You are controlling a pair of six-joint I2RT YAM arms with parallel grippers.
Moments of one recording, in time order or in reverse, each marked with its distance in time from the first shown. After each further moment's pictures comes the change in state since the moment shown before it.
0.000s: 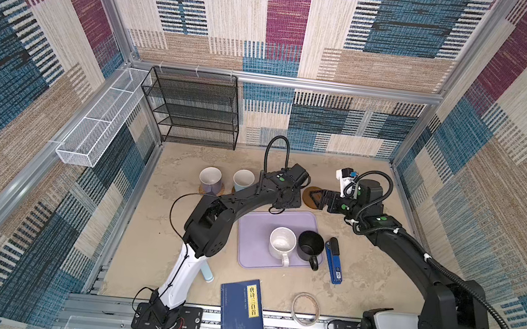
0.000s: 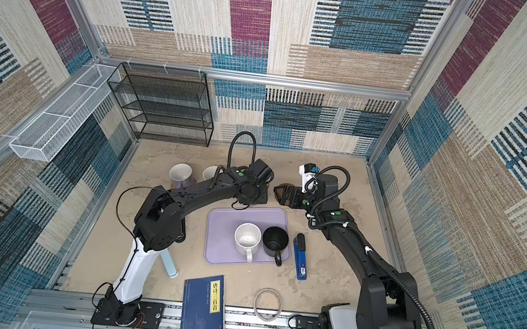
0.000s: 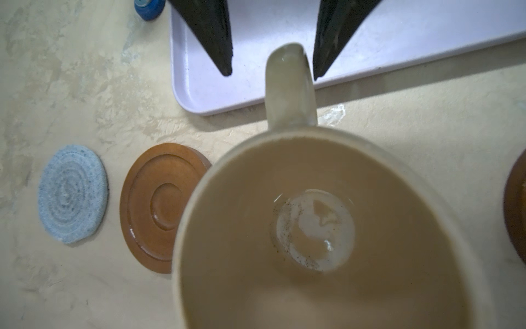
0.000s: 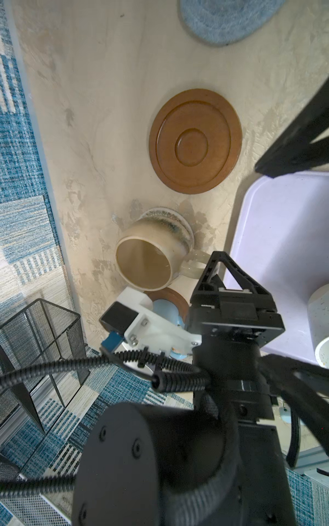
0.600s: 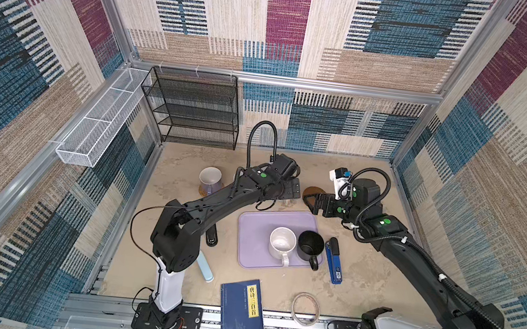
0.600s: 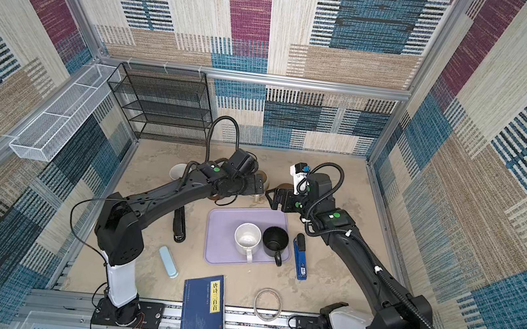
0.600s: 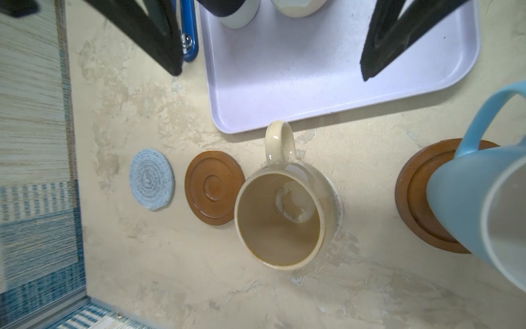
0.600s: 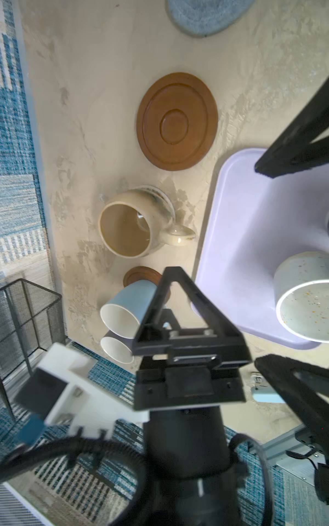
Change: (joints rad) left arm 0.023 -0.332 -0.194 0.043 -0.039 0.035; right arm 0.174 -0.143 0.087 -0.259 0.132 0.010
